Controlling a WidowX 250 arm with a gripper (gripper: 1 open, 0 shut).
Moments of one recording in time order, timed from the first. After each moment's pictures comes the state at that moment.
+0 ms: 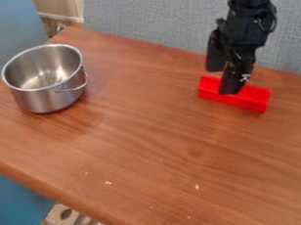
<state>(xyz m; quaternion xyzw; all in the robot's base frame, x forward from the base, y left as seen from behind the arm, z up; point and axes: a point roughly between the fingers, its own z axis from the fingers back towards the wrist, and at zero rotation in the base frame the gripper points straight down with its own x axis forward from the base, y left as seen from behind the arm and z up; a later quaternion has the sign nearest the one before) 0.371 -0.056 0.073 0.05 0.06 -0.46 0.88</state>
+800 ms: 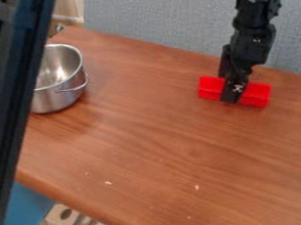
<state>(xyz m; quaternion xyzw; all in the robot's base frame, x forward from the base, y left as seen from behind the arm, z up) 0.406 -0.054 0.031 0.04 0.05 -0.57 0.82</state>
